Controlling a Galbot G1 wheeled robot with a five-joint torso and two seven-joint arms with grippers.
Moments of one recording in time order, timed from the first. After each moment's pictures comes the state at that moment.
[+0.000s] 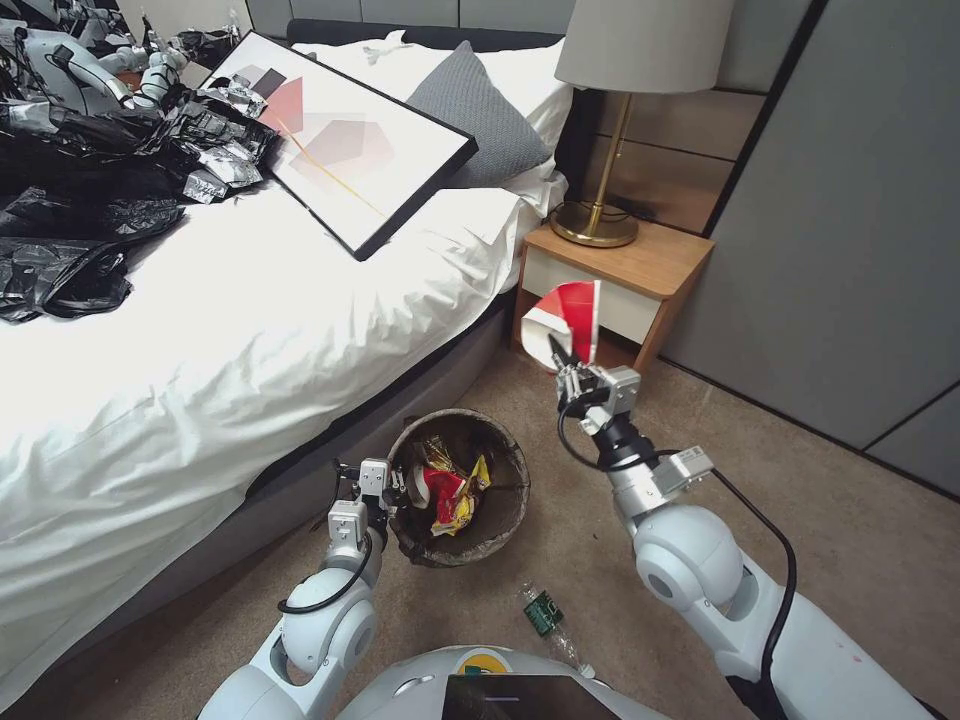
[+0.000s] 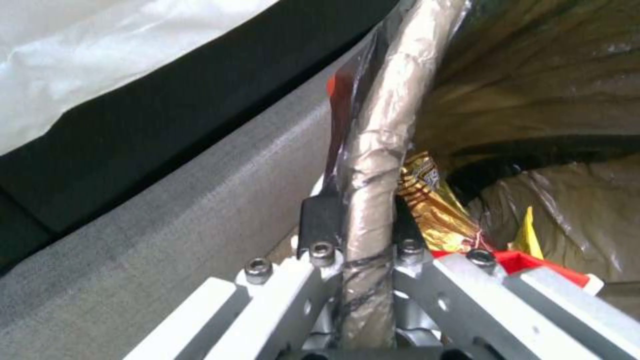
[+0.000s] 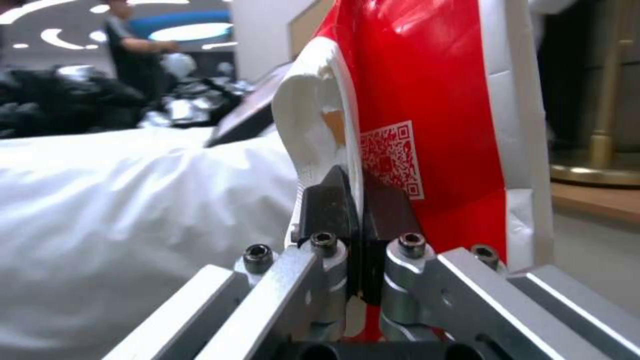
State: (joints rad) left arm 1.48 -1.17 -0.18 -2.10 -0.36 0.32 -0.41; right arm -1.26 0.92 0.17 2.23 0.53 0.09 0.28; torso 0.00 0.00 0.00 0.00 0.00
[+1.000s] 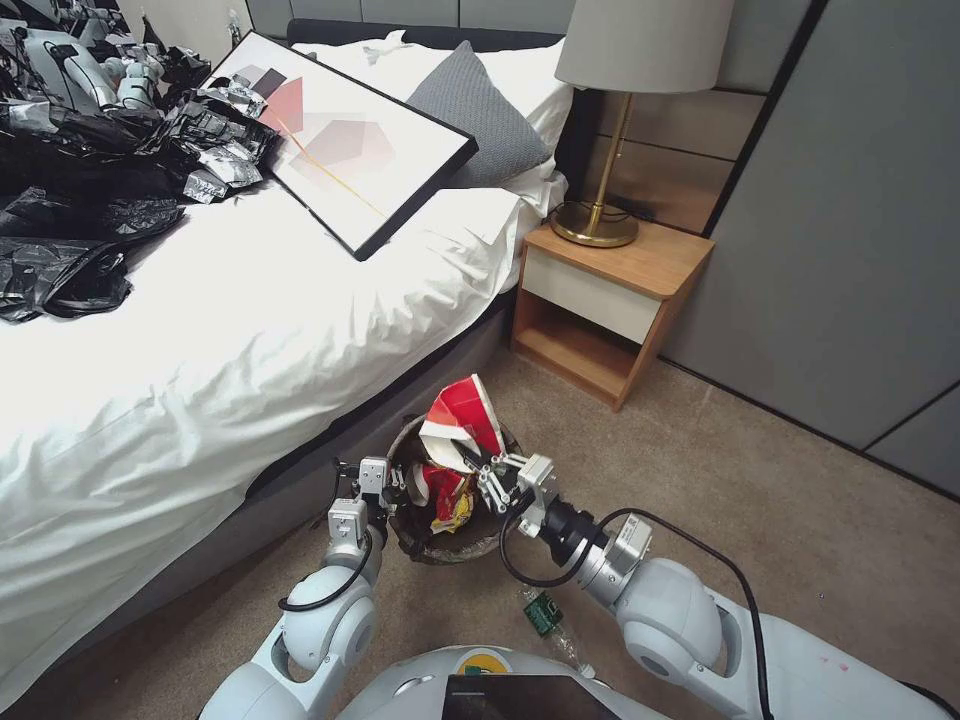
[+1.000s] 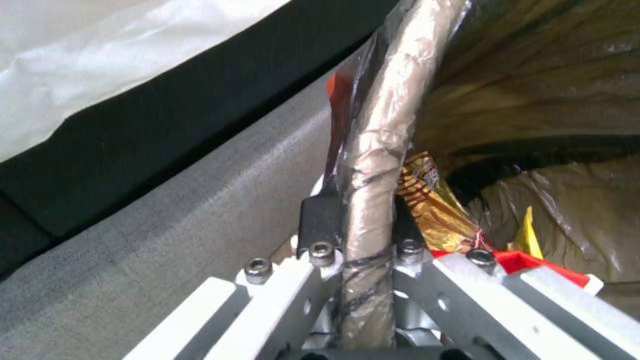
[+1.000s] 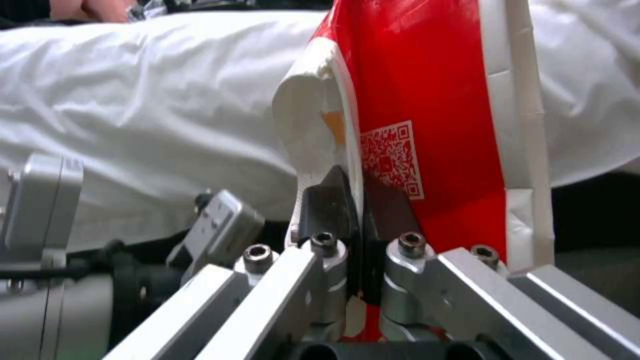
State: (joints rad) left arm 1.48 -1.18 -0.18 -2.10 -0.36 0.32 -0.41; right arm -1.16 0.69 -0.25 2.21 0.54 0.18 0.10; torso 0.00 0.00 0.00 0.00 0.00
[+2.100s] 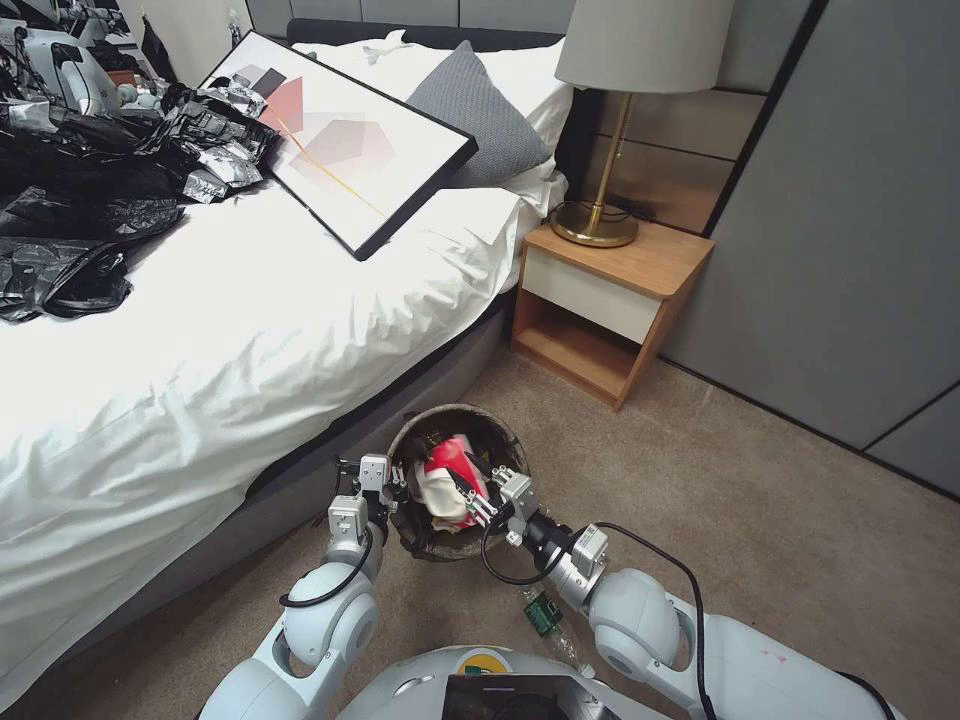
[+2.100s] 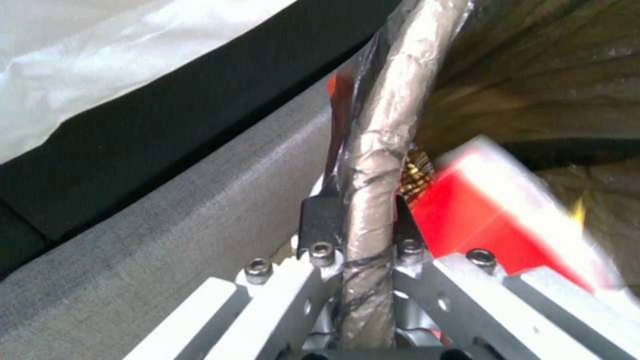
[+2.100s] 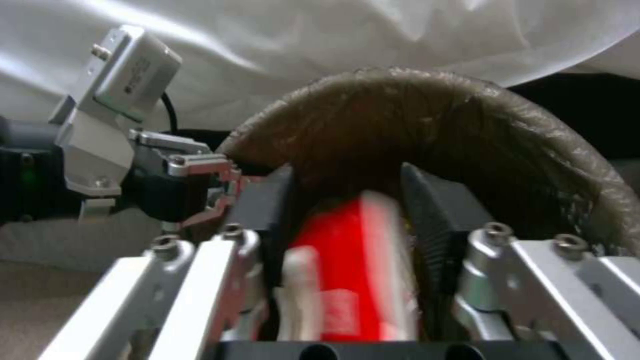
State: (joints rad) left arm 1.47 -1.18 -0.18 -2.09 -0.37 0.32 -0.41; right arm -1.11 0.76 -0.35 2.04 0.48 0.15 0.19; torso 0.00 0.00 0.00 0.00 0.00
